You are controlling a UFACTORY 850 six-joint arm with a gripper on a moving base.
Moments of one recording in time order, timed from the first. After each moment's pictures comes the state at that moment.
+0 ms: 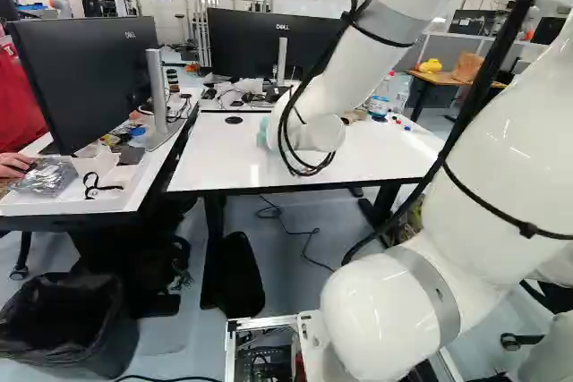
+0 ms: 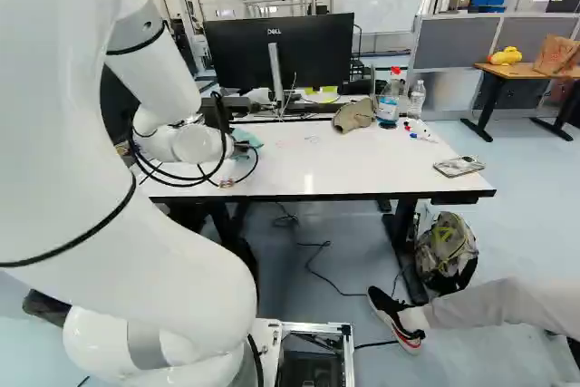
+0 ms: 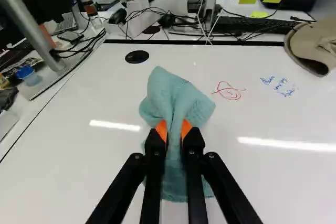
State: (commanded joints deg) arm 11.7 3.5 -25.6 5.2 31.2 0.0
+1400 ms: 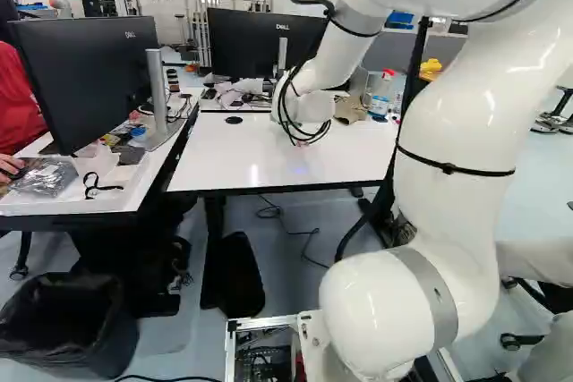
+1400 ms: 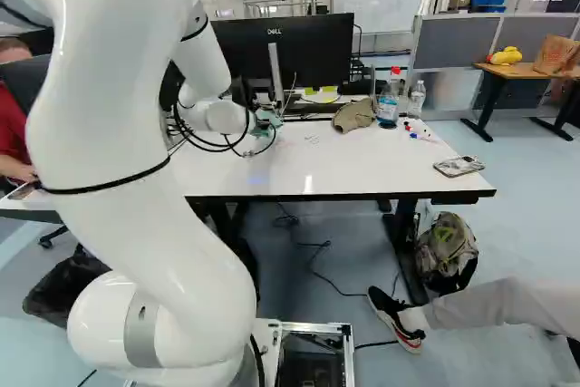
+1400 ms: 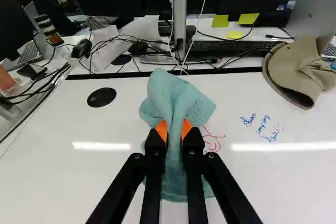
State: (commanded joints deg) arm 5.8 -12.9 -44.8 5.2 31.2 0.0
